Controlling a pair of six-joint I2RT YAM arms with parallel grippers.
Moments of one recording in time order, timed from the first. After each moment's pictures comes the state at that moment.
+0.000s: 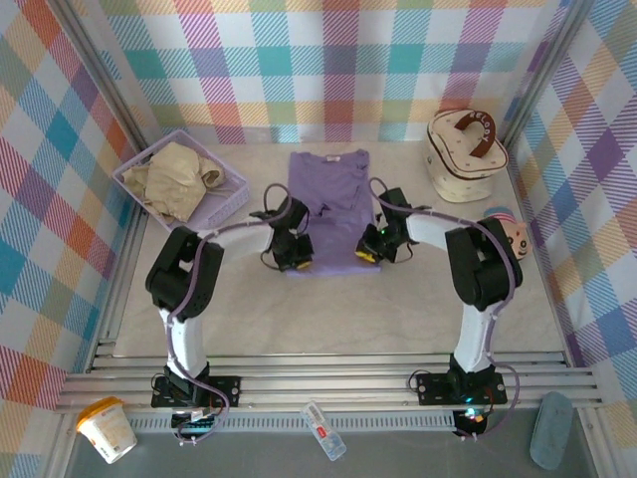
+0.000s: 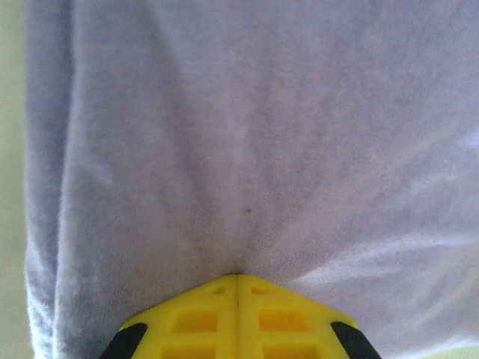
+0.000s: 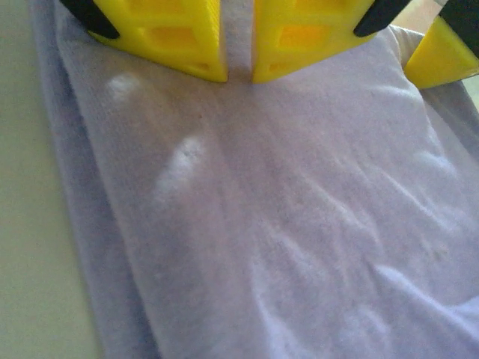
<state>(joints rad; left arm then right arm) -0.57 1.89 1.19 -0.55 0.21 -0.88 0.38 1.89 1.13 -0.47 -0.45 0.75</state>
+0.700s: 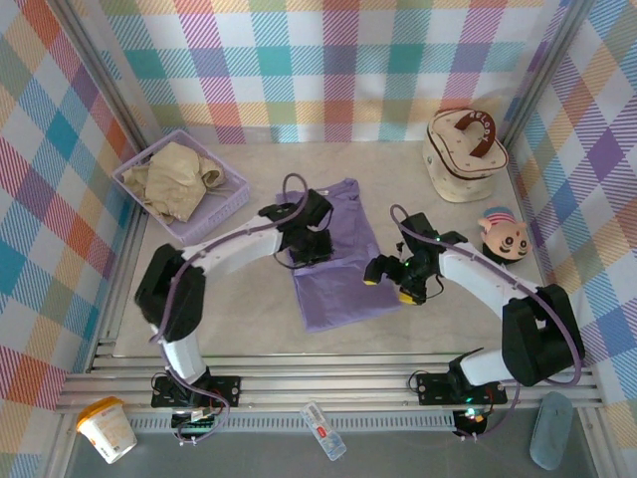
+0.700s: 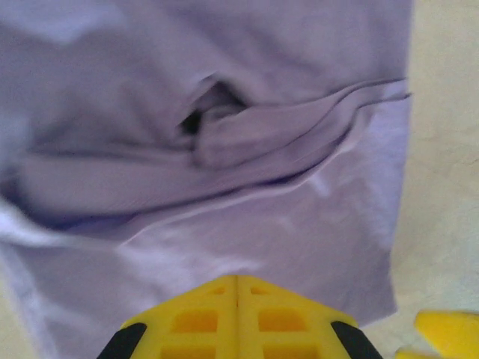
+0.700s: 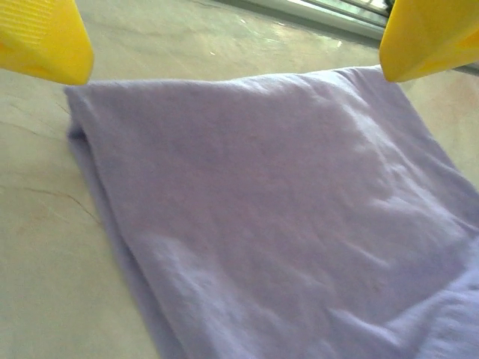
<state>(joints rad) -0.73 1.83 1.42 -0.74 0.14 -0.90 0.40 1.39 0.86 -0.80 -0.38 0.70</state>
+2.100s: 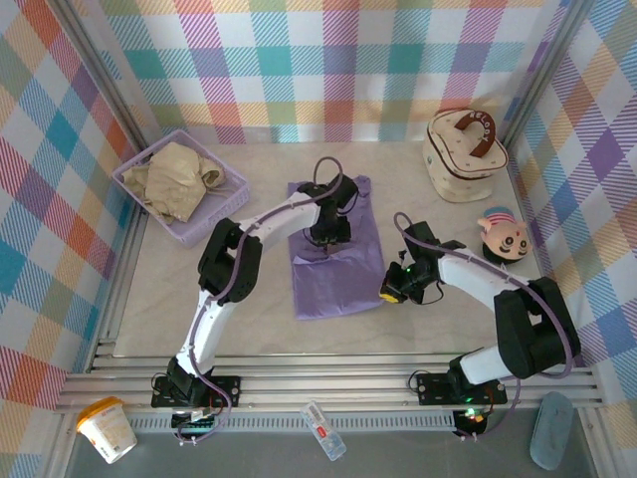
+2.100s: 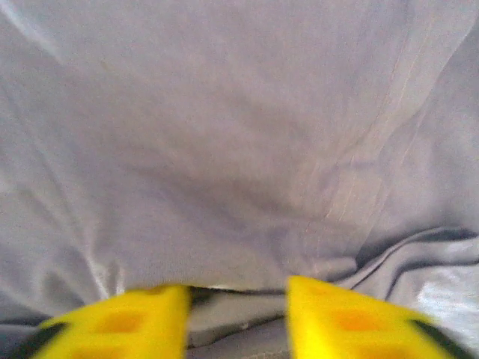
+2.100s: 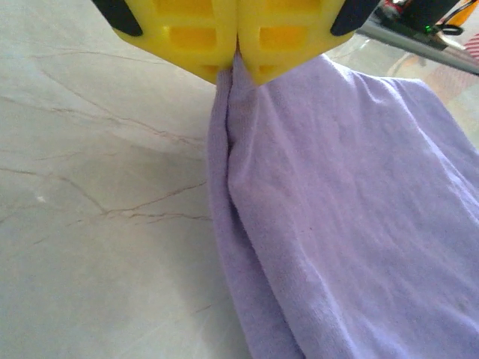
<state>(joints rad) -0.68 2.26 1.92 -0.92 0.02 -0.75 0.38 1.44 0.76 -0.65 -0.47 0.78</state>
